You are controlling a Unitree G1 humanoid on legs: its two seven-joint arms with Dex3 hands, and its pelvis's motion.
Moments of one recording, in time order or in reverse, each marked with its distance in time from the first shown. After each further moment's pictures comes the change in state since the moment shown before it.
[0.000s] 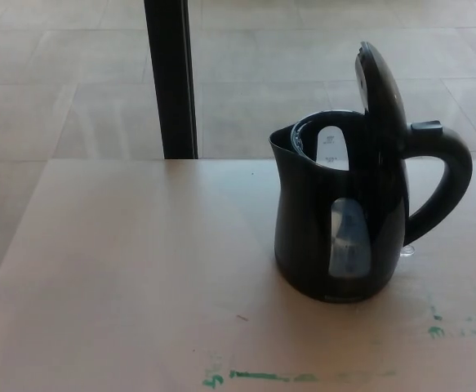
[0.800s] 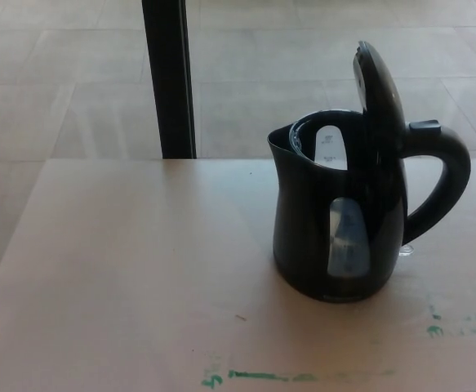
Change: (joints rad) left_arm -0.048 0.045 0.174 0.103 -0.141 0.035 -0.091; right_arm -0.241 -0.206 -0.319 -0.136 0.272 -0.055 0.105
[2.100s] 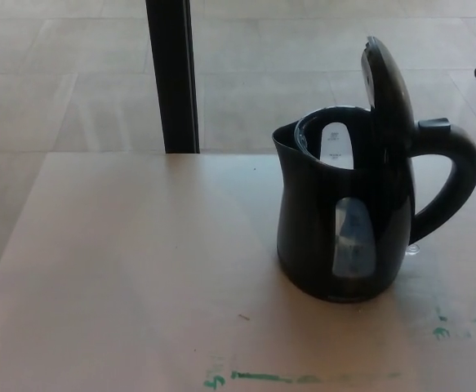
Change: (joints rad) left_arm -0.002 0.014 -0.022 0.018 -0.028 0.002 -0.029; right_arm -0.638 0.052 0.842 -0.669 -0.308 0.212 -0.120
